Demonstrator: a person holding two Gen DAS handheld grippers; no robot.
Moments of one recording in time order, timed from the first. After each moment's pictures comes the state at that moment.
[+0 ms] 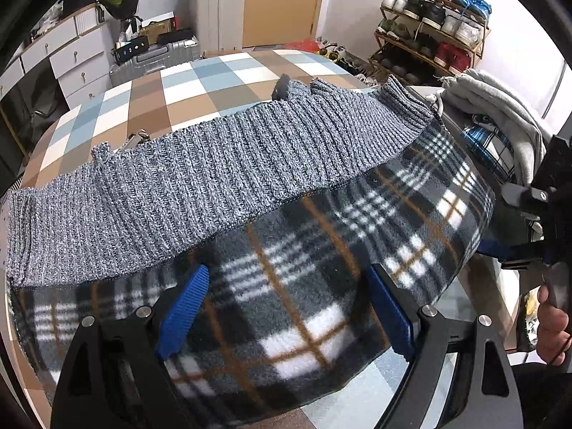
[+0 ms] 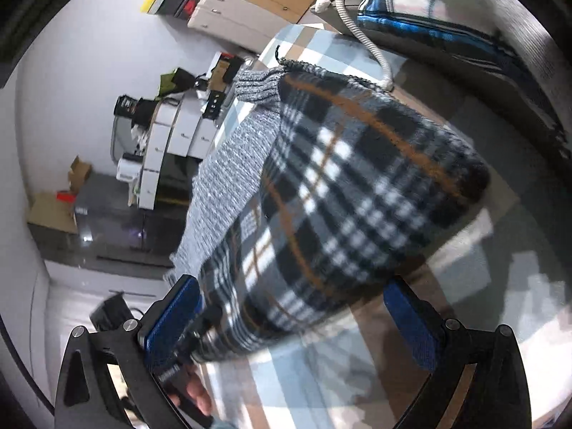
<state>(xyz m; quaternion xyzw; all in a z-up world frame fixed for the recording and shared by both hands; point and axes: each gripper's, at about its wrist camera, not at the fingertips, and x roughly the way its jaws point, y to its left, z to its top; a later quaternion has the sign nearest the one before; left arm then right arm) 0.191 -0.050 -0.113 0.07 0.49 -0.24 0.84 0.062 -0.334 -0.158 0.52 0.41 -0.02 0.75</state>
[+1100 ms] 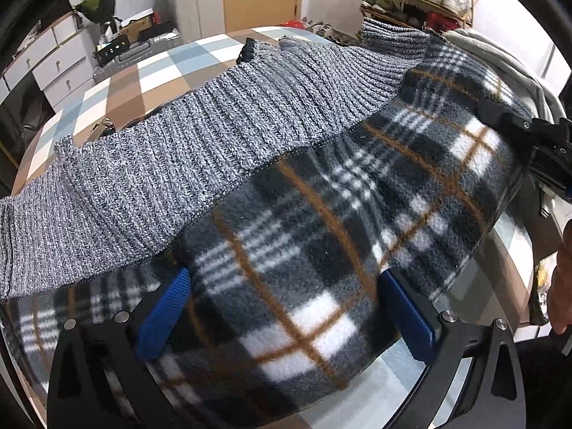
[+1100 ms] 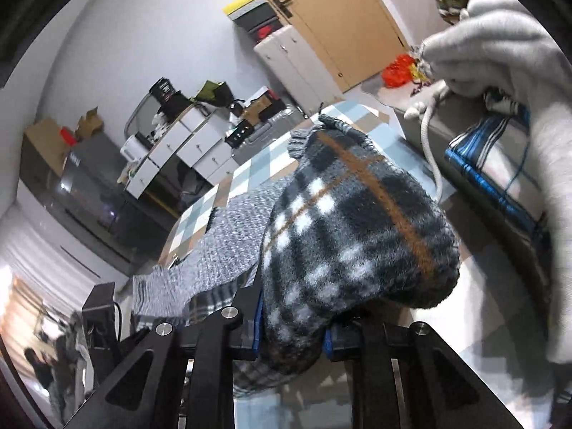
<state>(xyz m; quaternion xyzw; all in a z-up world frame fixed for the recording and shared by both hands) 0.175 -0.073 -0.133 0.12 0.50 -0.26 0.82 0.067 -0.296 -0.104 0.32 0.34 -0.04 0.89</state>
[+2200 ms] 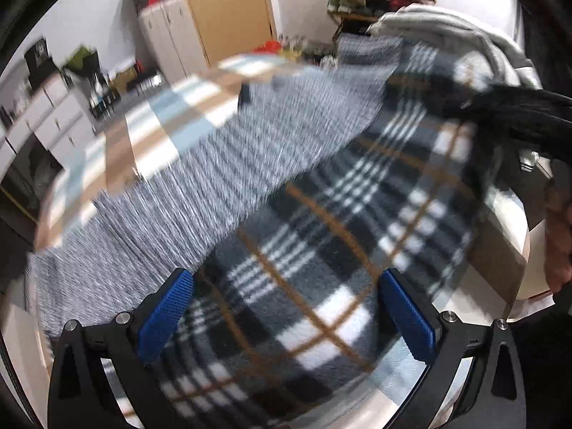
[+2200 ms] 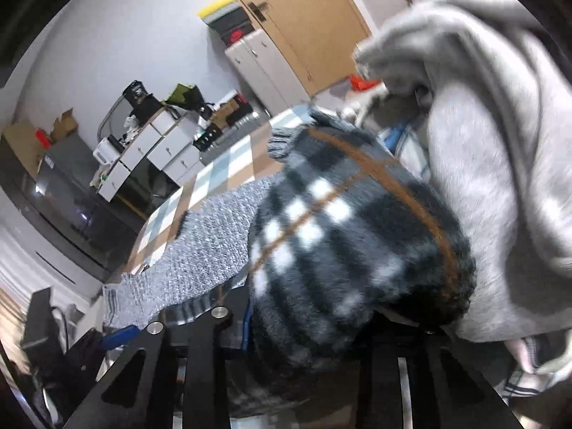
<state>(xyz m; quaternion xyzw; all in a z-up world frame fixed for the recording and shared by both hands) 0.134 -0.106 -0.121 0.19 0.46 -0.27 0.83 0.041 -0.313 -0.110 0.29 0.35 -0.11 0.89</state>
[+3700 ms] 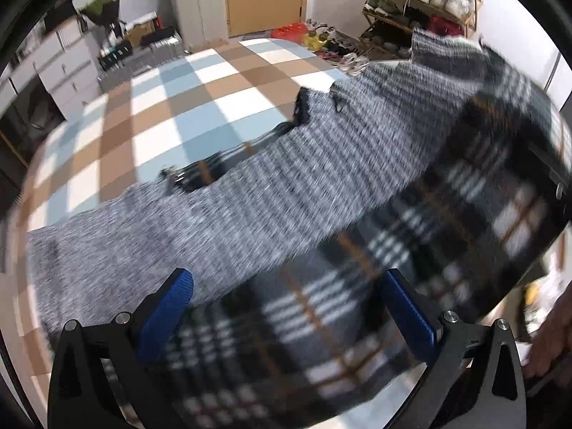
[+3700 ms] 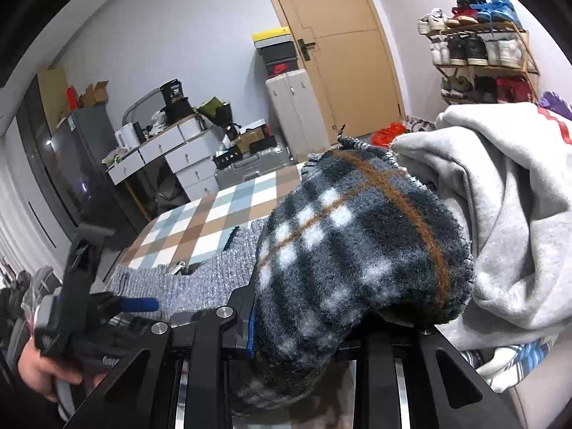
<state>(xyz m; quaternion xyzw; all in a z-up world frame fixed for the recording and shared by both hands) 0.136 -0.120 -0.100 0.13 0.50 -0.22 0.83 0.015 -0.278 -0.061 0.17 0.29 -0.10 0.93</state>
